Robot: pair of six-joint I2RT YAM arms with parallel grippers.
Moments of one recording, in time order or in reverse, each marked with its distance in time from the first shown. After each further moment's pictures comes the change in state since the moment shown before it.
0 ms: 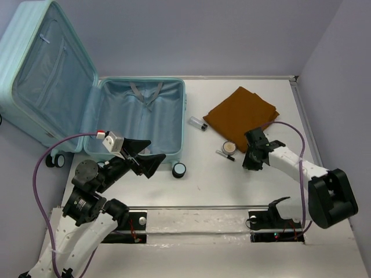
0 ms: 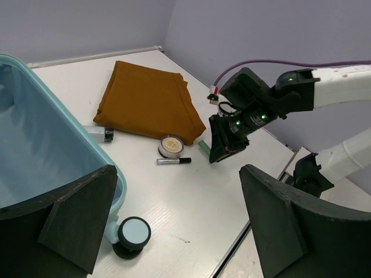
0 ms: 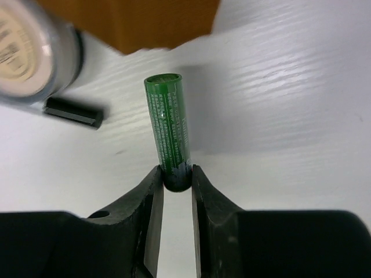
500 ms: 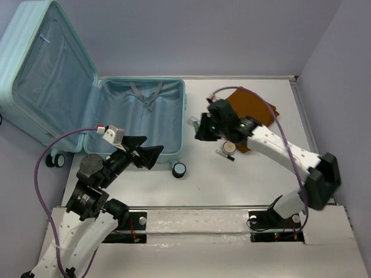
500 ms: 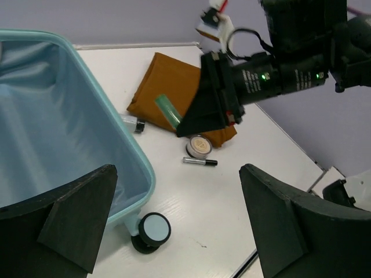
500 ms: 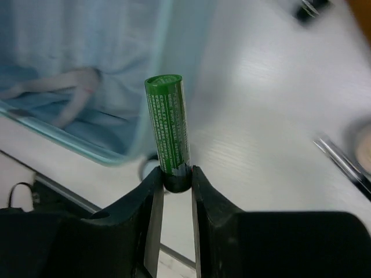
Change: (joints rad) left arm 0.053 0.056 0.000 -0.011 -0.076 -0.015; right arm 0.363 0.094 0.517 0.027 -0.168 -0.018
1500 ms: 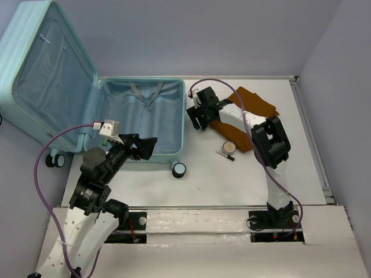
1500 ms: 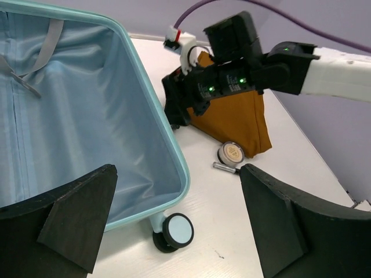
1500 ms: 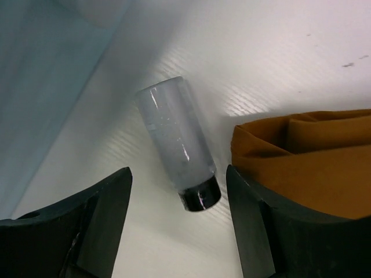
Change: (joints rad) left arm 0.105 0.060 0.000 -0.032 -0.096 -0.039; right arm -0.171 0.685 0.462 0.119 -0.033 -0.674
